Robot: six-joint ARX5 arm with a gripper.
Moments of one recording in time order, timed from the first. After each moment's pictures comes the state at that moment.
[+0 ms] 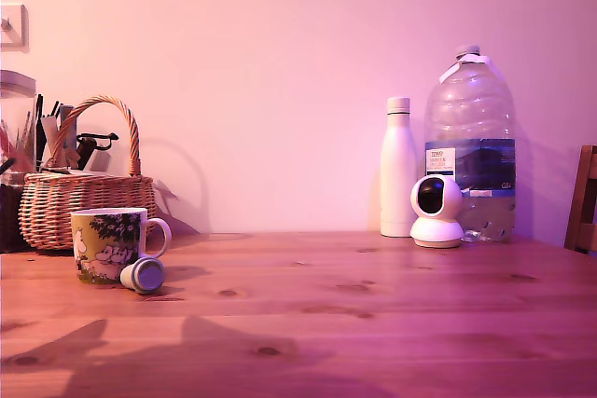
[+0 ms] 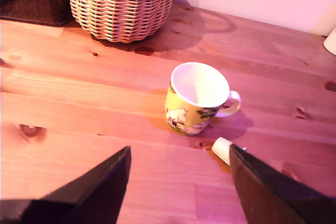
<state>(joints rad) -0.08 0.79 0.51 -0.18 0.03 -0.31</state>
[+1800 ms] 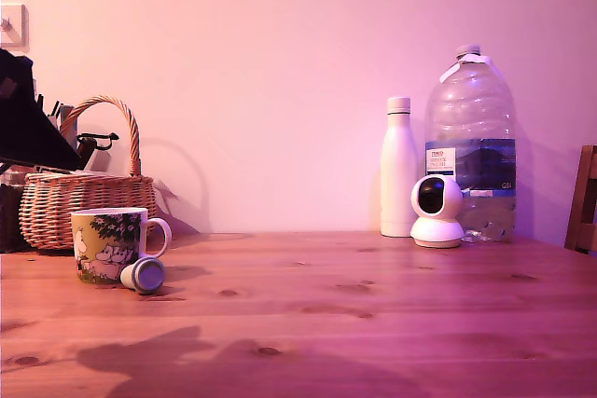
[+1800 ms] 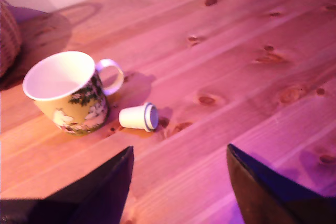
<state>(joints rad) -0.37 0.81 0.34 0.02 0.11 0.11</state>
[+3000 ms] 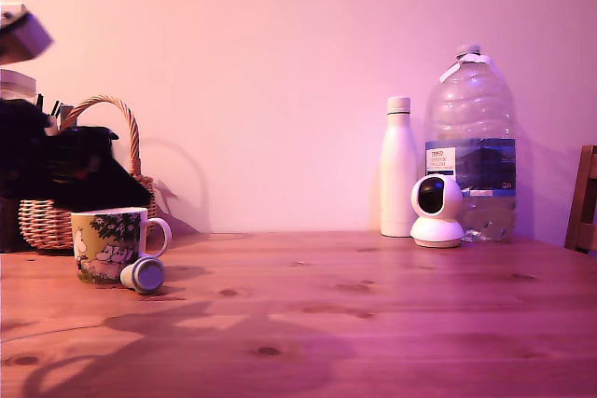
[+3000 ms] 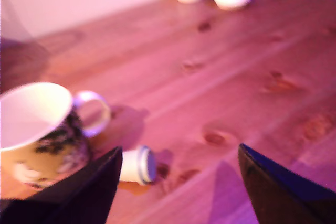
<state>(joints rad) -0.29 1.36 0.30 0.74 0.27 0.12</state>
